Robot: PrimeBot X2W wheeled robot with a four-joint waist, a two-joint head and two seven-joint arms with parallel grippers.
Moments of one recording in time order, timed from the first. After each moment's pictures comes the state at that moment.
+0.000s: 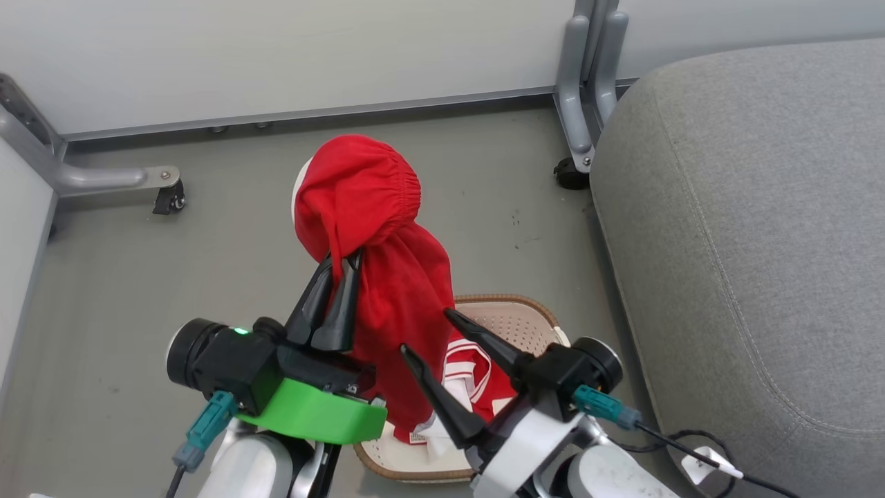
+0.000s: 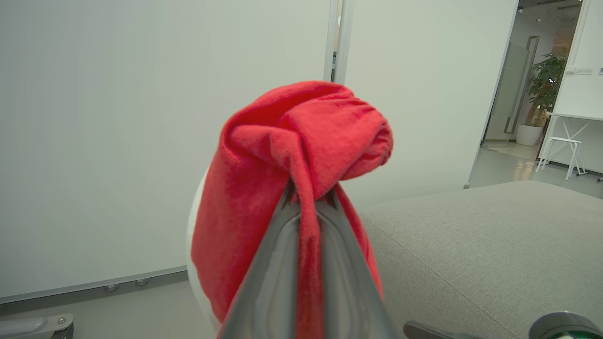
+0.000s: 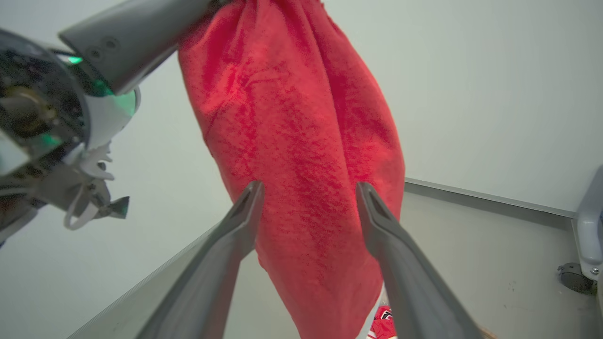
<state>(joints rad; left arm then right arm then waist) -0.17 0.13 -0.39 -0.14 -0.31 0.00 -0.17 -0.23 -0.05 0.63 0.13 0.27 0.13 -0.14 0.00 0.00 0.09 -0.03</state>
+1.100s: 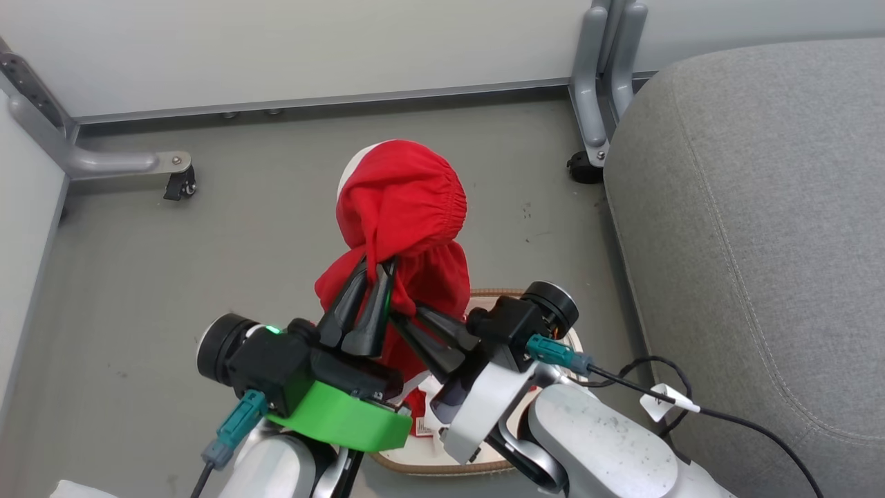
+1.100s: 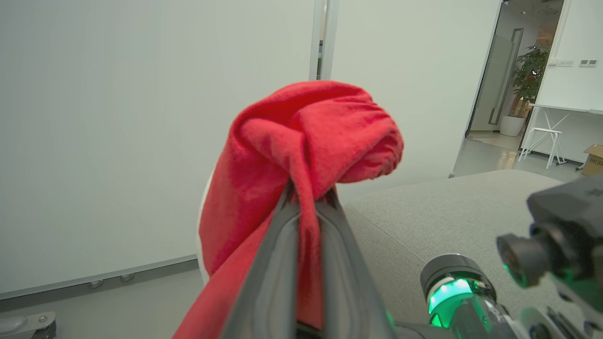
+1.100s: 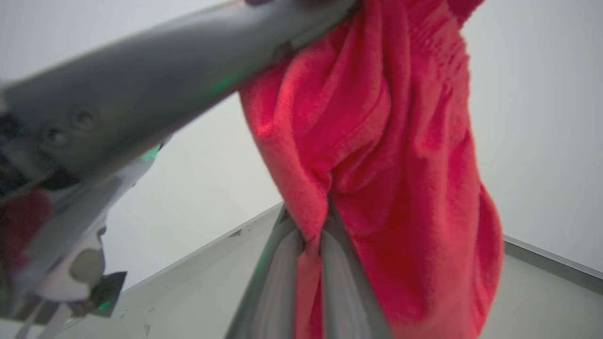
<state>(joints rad) -0.19 0.12 -0.46 -0.13 -0.31 -0.01 -0.16 -0.52 -0.05 0.82 0.36 0.39 0.13 -0.25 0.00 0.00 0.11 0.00</state>
